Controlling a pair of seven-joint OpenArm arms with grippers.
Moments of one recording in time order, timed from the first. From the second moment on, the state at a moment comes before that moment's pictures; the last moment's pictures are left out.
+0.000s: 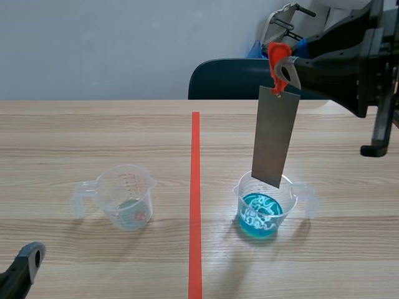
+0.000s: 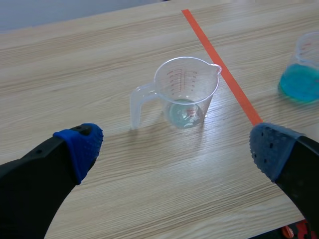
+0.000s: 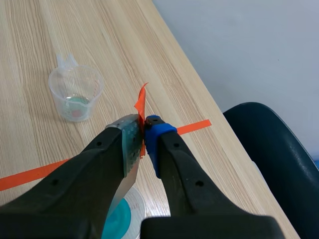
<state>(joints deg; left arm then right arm) 75.0 -26.4 -9.1 126.6 -14.9 -0.4 -19.2 -10.6 47.3 3.4 120.1 30.0 45.4 -10.9</state>
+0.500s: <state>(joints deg) 75.0 -26.7 -9.1 126.6 -14.8 -2.2 -22.0 -10.6 47.3 3.4 120.1 30.0 45.4 -10.9</state>
